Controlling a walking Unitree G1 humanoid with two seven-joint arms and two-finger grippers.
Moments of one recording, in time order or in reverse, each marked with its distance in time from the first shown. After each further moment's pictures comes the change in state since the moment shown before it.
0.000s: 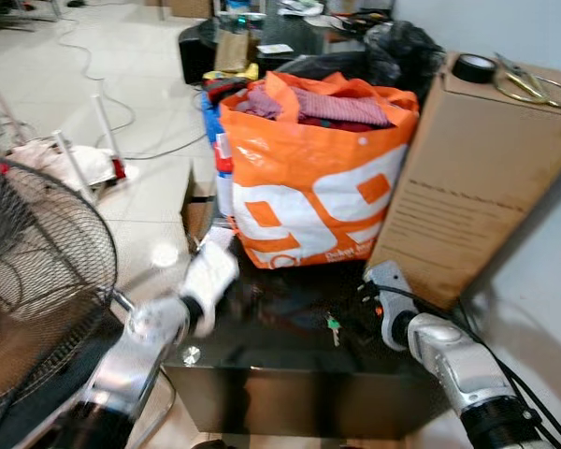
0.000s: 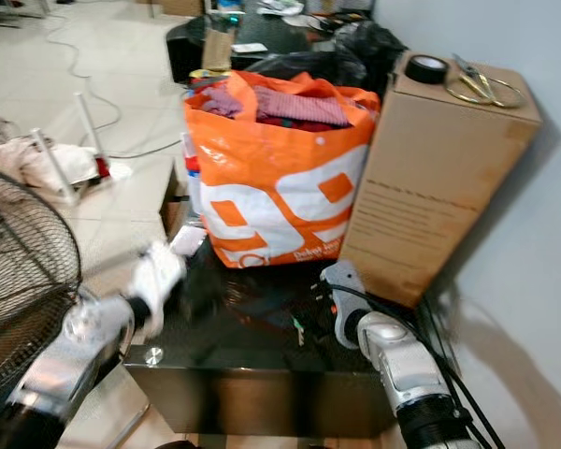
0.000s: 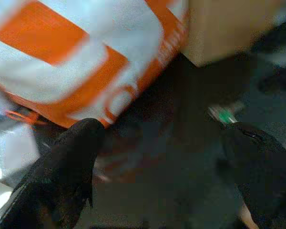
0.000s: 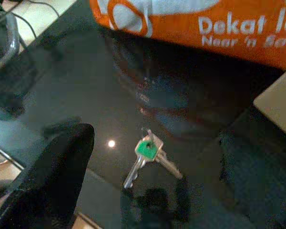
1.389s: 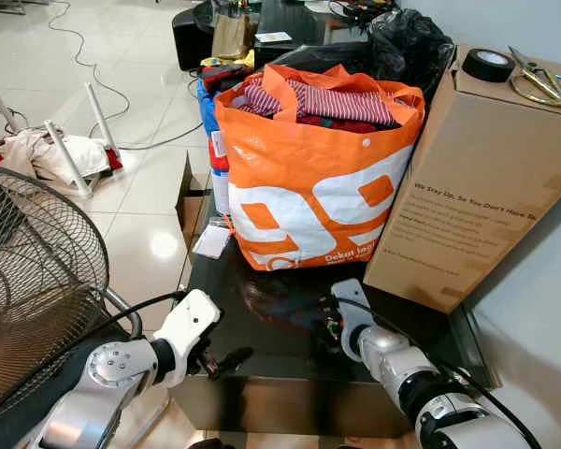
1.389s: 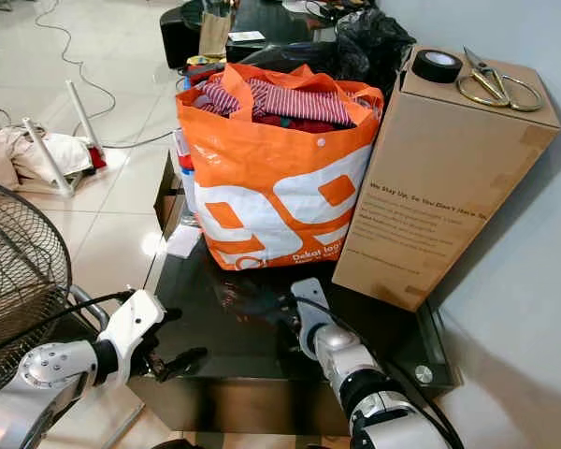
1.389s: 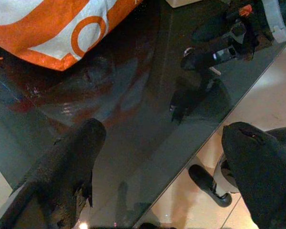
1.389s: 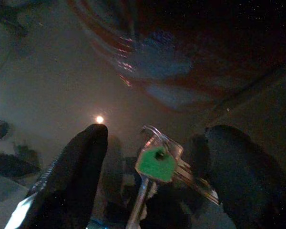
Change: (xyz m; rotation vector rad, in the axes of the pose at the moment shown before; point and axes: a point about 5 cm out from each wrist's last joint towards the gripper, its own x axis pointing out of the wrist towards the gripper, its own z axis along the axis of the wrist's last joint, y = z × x) left arm -0.045 -0.021 -0.020 -0.055 0.141 -0.074; right arm 0.053 0.030 -0.030 0.072 0.119 -0.153
